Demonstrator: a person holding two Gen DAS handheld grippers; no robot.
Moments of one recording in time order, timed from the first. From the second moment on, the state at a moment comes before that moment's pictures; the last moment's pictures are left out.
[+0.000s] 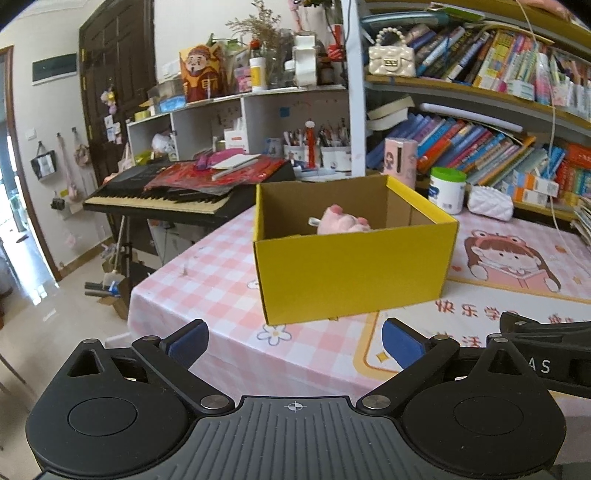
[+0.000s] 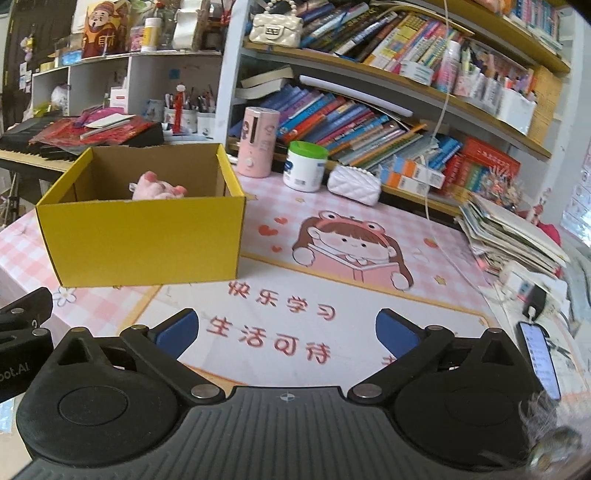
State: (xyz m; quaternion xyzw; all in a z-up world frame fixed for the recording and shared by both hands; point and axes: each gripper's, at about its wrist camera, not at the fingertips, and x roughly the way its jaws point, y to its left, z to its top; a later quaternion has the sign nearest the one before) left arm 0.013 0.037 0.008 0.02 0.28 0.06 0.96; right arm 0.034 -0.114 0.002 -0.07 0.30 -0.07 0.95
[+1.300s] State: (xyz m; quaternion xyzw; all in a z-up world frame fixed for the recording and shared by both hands) left arm 0.006 -0.023 -0.003 0.07 0.30 -0.01 0.95; right arm -0.012 -0.172 -0.011 -0.03 0.34 -0.17 0.93
